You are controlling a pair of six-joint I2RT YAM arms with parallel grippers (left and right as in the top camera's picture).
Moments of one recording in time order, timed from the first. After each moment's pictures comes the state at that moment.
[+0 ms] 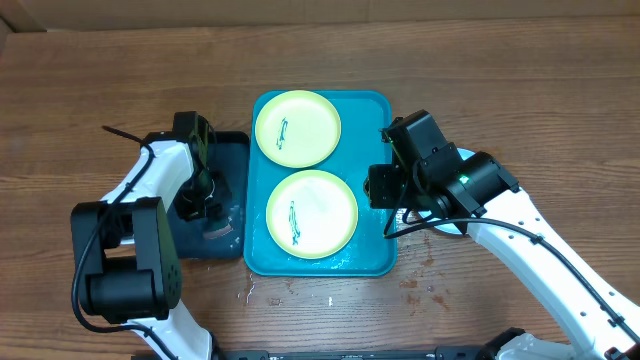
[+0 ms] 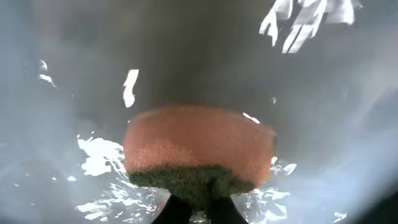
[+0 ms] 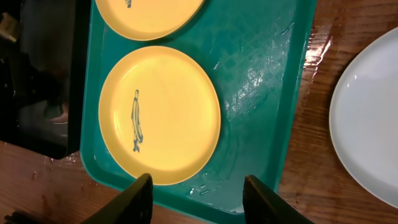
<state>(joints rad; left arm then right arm) 0.05 1.89 1.16 -0.92 -0.06 -0.38 0.56 1.43 1.24 -0.91 -0.14 0.51</state>
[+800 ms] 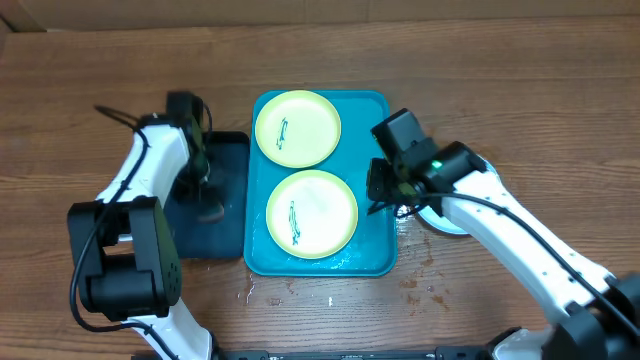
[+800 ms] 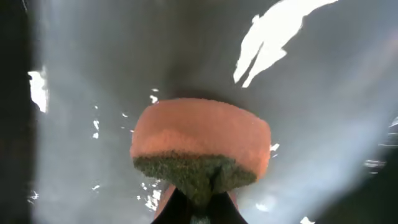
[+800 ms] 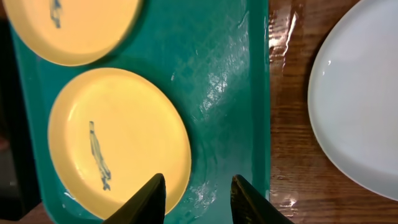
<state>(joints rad) 0.05 1.90 1.27 -0.94 -0.09 -0.33 0.56 1.58 1.24 -0.87 -0.02 0.68</state>
